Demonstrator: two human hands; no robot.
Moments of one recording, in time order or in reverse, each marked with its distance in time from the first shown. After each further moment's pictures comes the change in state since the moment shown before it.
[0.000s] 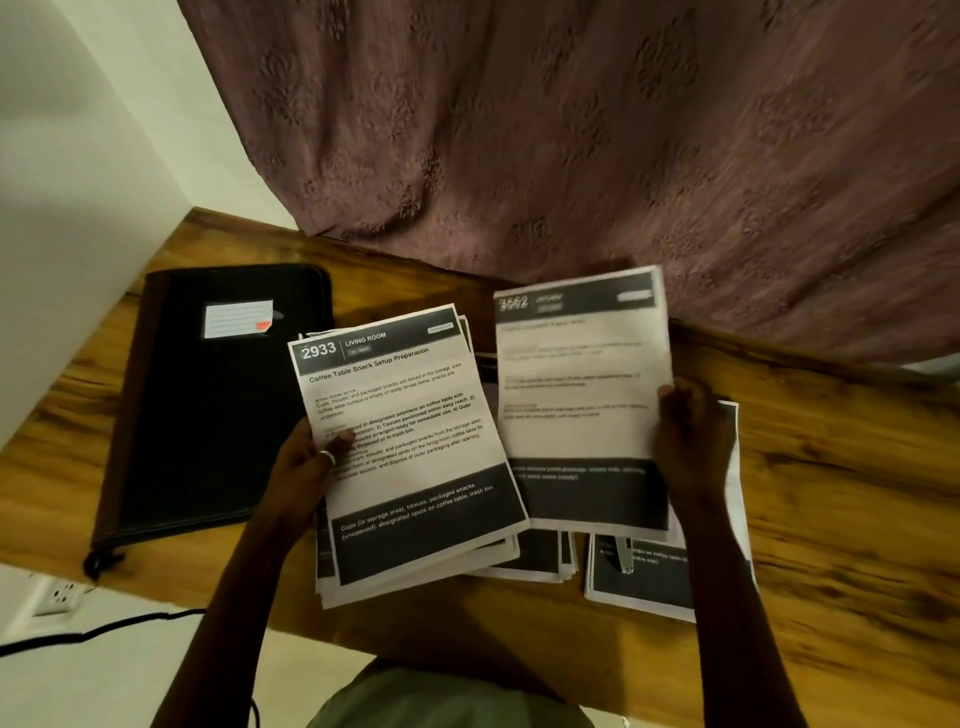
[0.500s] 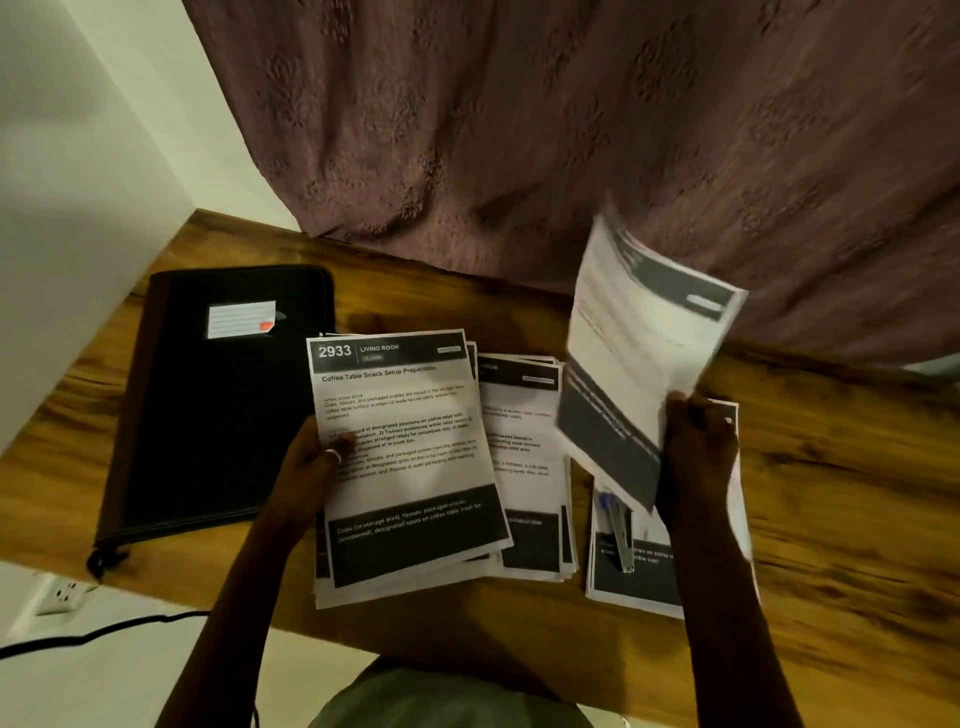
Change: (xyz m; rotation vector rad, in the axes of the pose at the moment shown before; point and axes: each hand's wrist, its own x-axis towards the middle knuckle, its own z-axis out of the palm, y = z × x) left_hand -0.002 -0.002 0.002 0.040 0.007 0.029; right_hand -0.013 -0.003 0.002 0.618 0.013 0.404
